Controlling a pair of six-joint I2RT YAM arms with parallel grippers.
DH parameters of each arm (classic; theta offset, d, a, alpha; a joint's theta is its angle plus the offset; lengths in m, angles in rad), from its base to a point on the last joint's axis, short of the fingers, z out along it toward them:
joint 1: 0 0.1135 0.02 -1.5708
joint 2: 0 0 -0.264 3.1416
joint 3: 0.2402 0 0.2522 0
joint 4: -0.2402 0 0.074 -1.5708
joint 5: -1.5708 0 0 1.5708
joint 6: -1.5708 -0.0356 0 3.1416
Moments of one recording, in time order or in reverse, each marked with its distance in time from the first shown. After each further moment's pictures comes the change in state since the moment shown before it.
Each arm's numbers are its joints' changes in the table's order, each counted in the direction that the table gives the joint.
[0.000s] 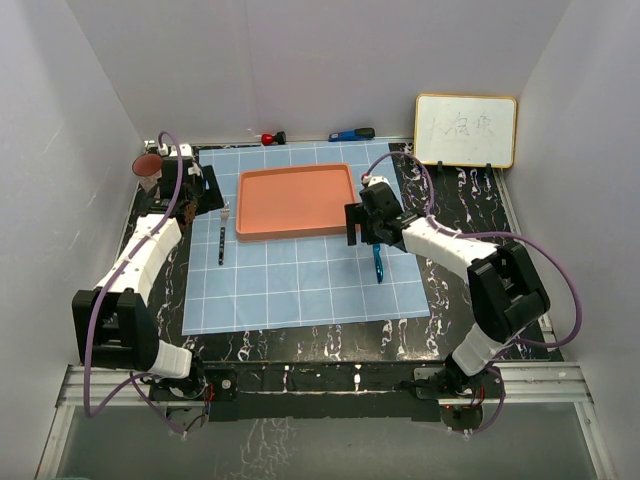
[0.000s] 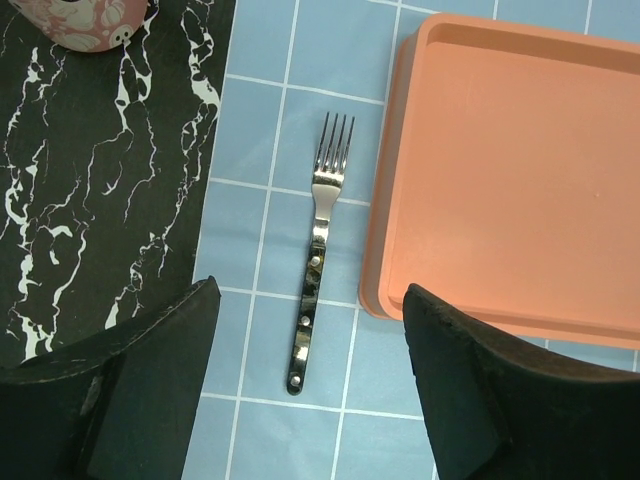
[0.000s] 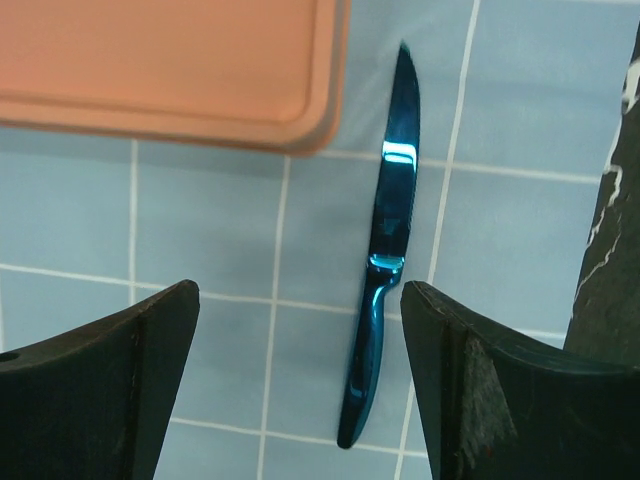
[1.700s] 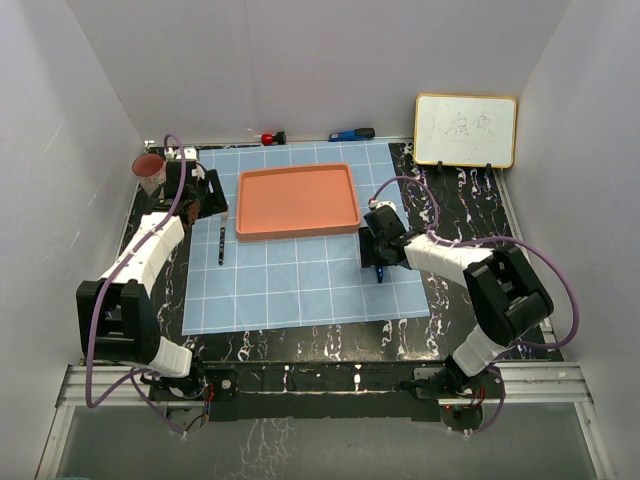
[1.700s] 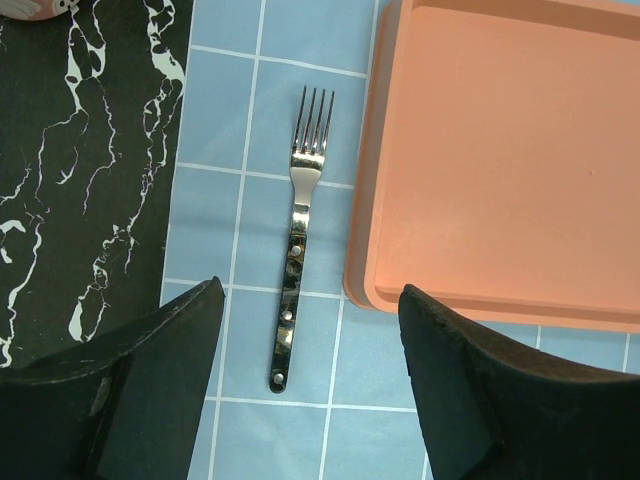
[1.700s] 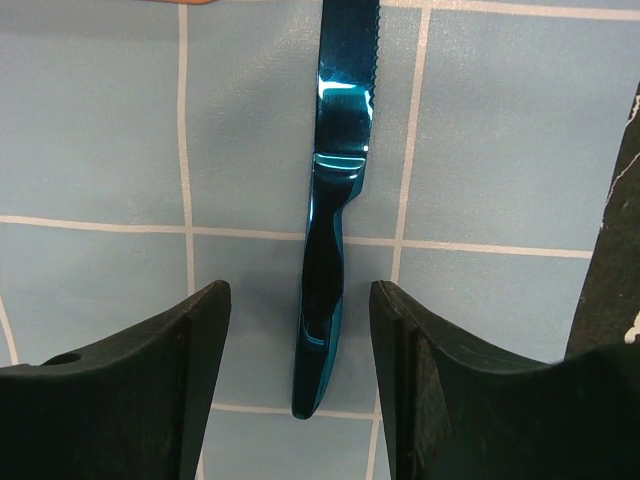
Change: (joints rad) left arm 0.000 0.037 -0.021 0.017 -0.057 0.016; right arm 0.000 -0.034 -0.214 0.029 -0.027 -0.040
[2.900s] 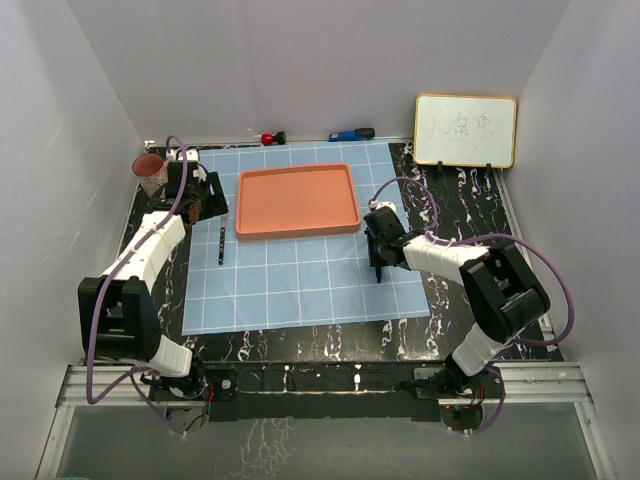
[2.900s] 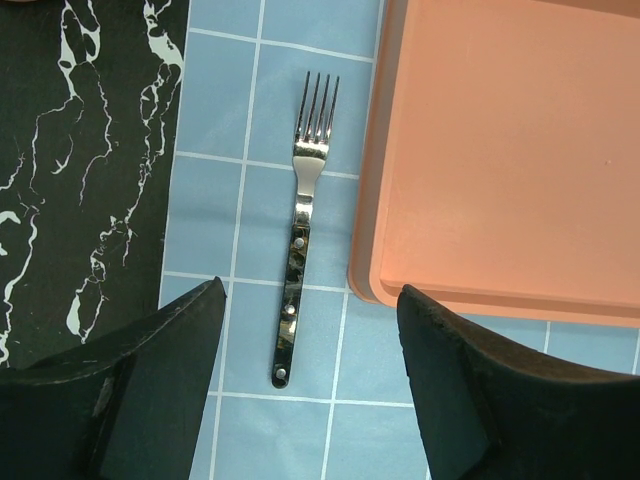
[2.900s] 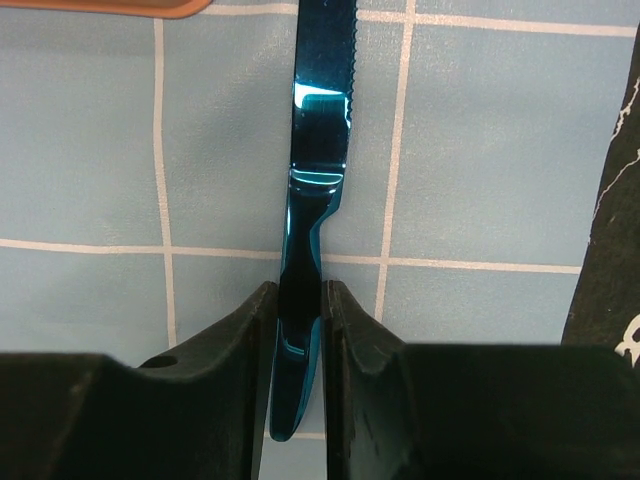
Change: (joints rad) left arm 0.000 0.015 0.000 -0.015 -0.002 -0.001; right arm 0.000 0.032 -0.017 0.055 -0.027 0.016
